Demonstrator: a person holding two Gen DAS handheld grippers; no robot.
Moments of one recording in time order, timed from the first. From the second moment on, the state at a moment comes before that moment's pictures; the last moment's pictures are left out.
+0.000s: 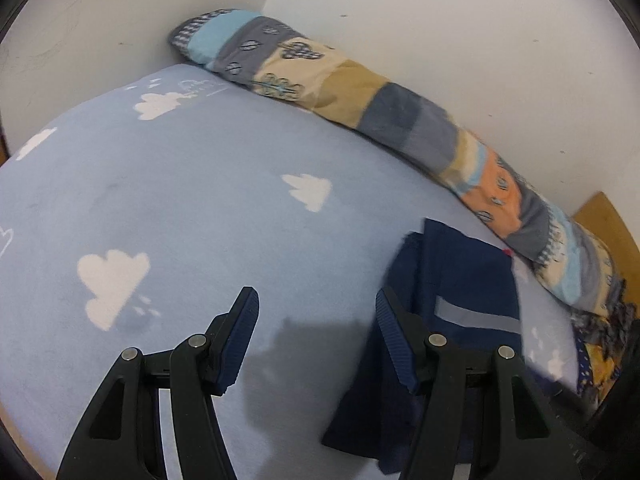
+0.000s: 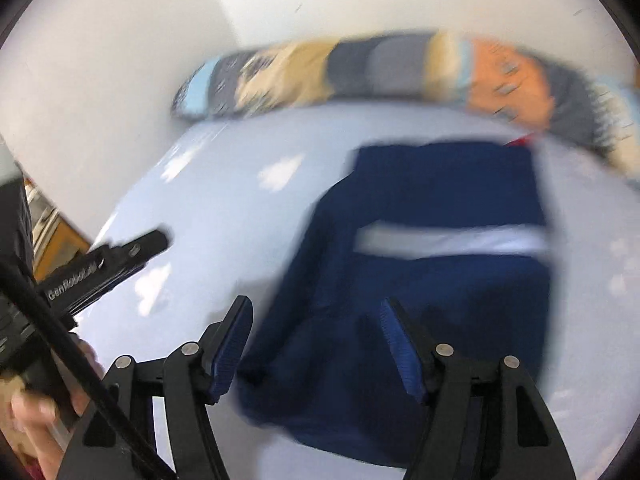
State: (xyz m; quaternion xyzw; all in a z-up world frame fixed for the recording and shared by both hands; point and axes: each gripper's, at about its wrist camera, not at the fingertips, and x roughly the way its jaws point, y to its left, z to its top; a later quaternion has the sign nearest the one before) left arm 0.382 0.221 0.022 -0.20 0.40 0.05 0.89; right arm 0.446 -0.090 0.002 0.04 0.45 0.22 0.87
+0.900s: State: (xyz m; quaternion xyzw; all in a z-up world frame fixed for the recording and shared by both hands) left arm 0.408 0.080 -0.037 -0.06 0.47 -0.04 0.88; right arm 0.440 -0.185 -0.032 0.01 0.45 0.19 0.87
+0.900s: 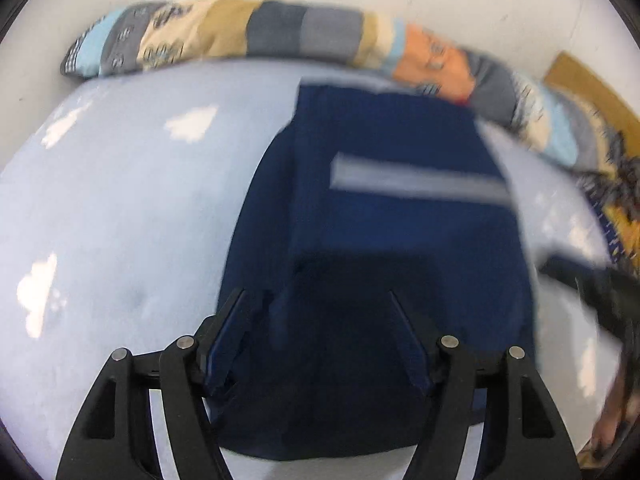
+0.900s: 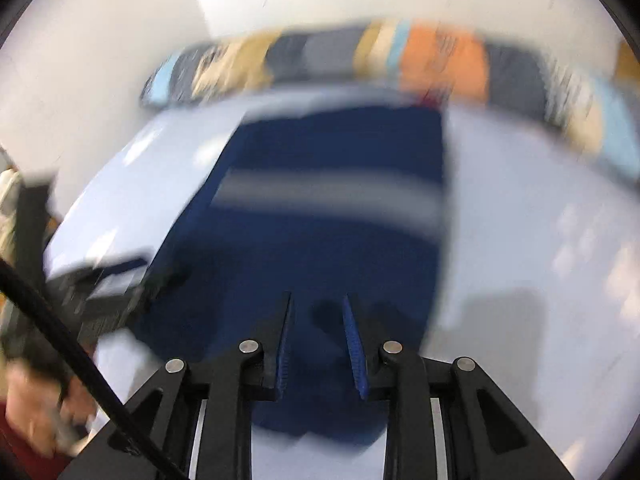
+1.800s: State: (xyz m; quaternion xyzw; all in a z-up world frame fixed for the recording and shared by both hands) left arm 0.428 0.102 -0.075 -0.08 0.53 0.02 0.84; right arm 0.428 -0.187 -0.020 -0.07 0.41 0.21 0.89
